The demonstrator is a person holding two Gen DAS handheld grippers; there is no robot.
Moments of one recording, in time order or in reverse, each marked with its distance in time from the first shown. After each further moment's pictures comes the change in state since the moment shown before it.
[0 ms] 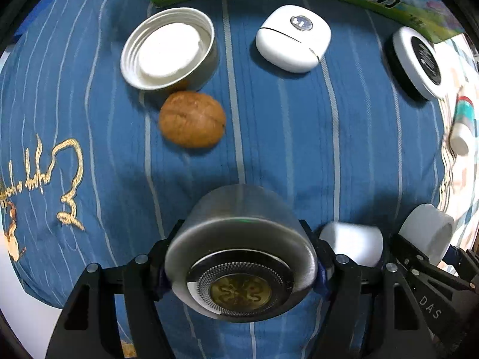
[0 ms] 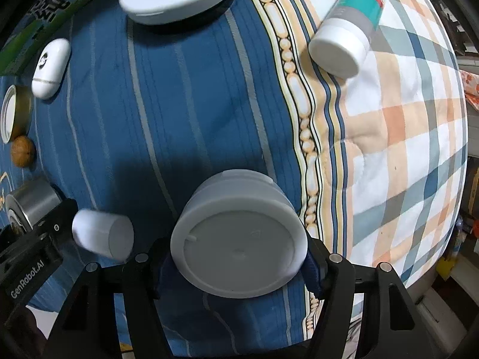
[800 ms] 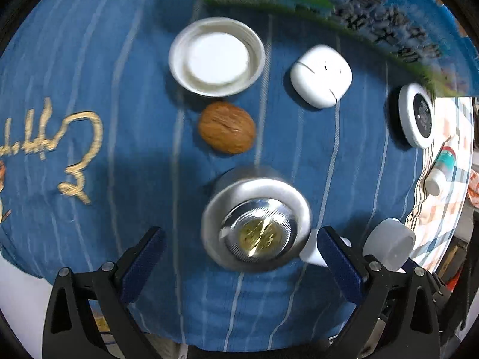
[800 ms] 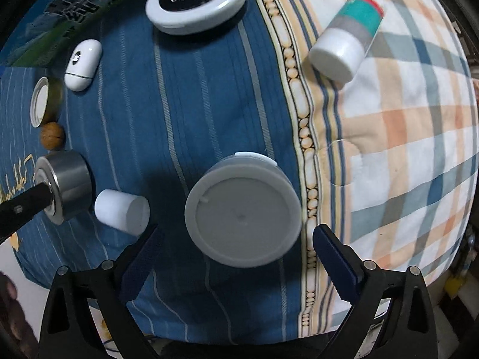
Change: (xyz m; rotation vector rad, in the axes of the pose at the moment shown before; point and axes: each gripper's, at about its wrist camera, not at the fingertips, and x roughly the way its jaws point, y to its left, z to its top) left arm -0.008 0.042 0.051 -0.170 0.074 -0.125; right arm -0.067 -0.018 -0.011 -0.038 -0.003 0.107
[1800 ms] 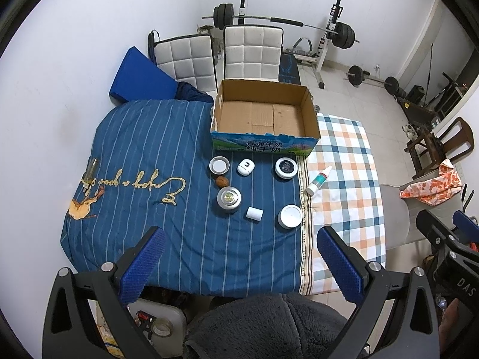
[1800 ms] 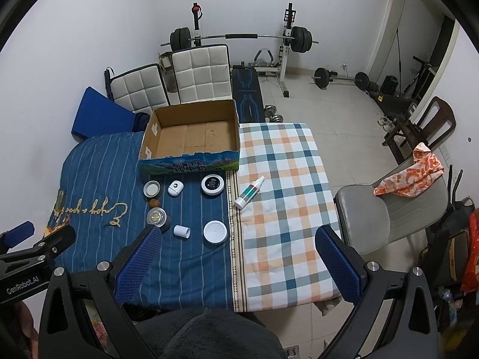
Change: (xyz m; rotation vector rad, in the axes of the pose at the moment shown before) left arm -0.353 -0.046 -0.282 0.070 -0.629 0.017; right arm -0.427 -0.027 -0.261 -0.142 -0.740 -0.071
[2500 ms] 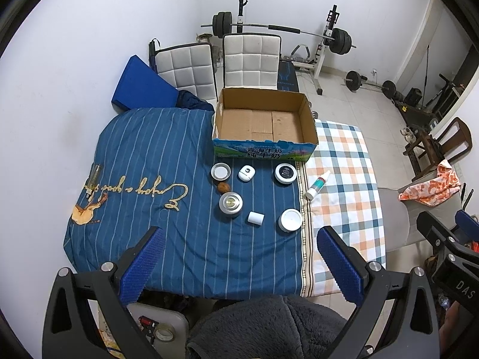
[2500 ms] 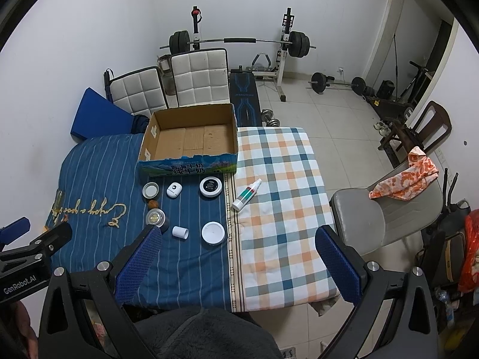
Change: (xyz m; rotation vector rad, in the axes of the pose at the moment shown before) left arm -0.022 0.000 -0.011 0.009 -0.049 -0.001; right arm -0.022 0.003 -0.005 -0.007 -0.033 -0.024
